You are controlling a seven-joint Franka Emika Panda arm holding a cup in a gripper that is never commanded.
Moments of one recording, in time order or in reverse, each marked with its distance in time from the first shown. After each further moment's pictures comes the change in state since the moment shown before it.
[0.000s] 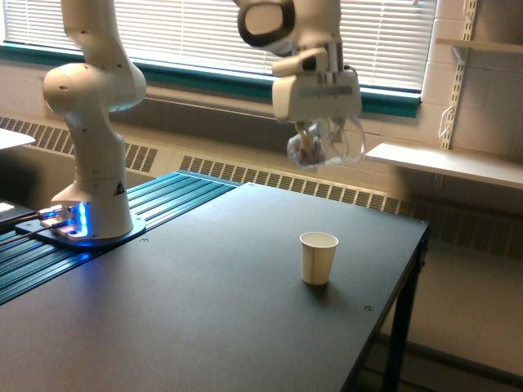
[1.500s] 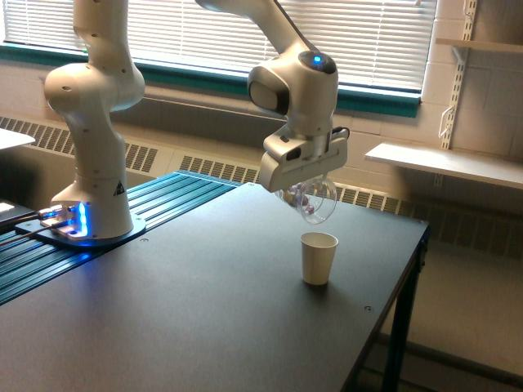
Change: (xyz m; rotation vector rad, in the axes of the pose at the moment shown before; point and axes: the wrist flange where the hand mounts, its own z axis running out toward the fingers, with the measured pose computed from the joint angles) arm -0.069 0.030 0.121 -0.170 -0.452 0.182
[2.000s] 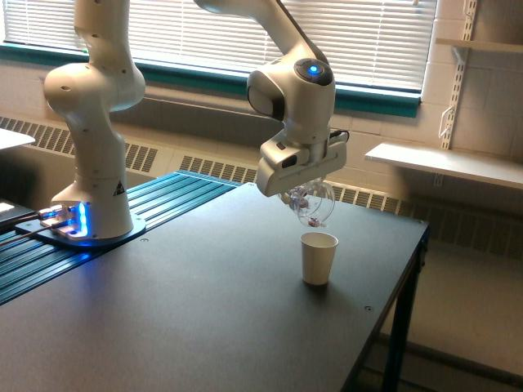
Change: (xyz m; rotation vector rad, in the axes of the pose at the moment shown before) arm 0.011 0.001 0.000 0.004 -0.082 0.034
